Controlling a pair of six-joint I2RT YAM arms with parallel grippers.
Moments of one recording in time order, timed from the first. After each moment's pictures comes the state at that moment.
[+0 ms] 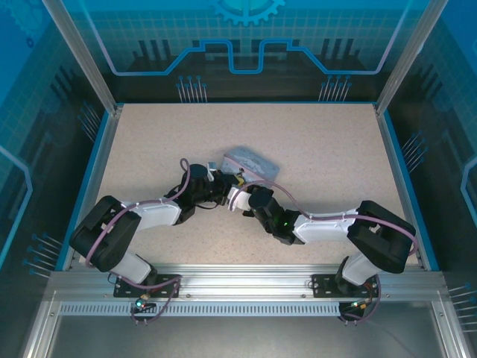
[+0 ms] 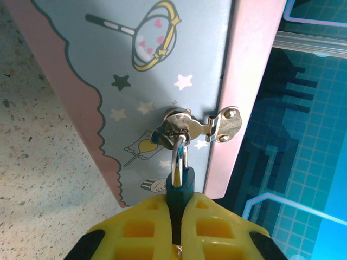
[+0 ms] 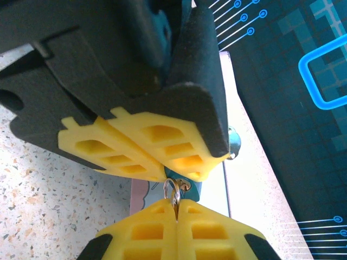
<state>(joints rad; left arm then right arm) -0.53 1.53 0.58 0.55 0.40 -1.53 0.99 1.54 0.64 0.45 0.55 -0.65</state>
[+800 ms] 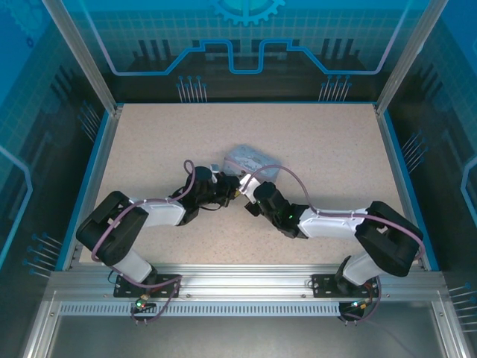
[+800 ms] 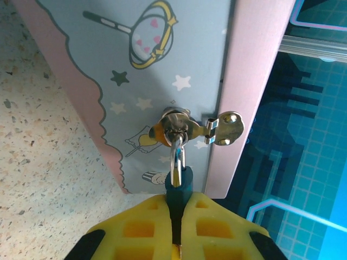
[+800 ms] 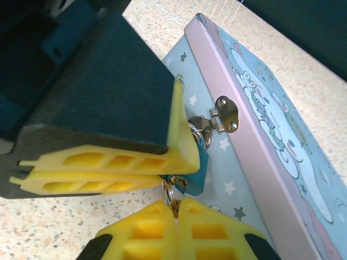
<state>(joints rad) -0.56 1.59 0.58 0.61 0.35 -1.56 0.90 1.49 0.65 0.30 0.35 -0.12</state>
